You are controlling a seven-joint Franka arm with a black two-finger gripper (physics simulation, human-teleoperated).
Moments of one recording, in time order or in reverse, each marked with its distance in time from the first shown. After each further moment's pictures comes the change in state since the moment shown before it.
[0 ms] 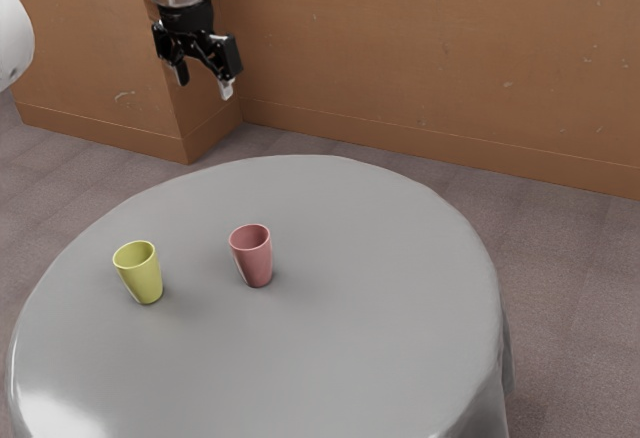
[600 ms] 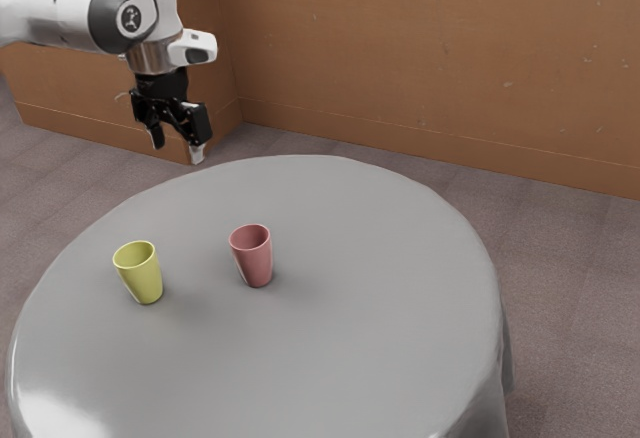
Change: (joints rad) arm 0.109 -0.197 -0.127 -0.440 0.090 0.158 0.035
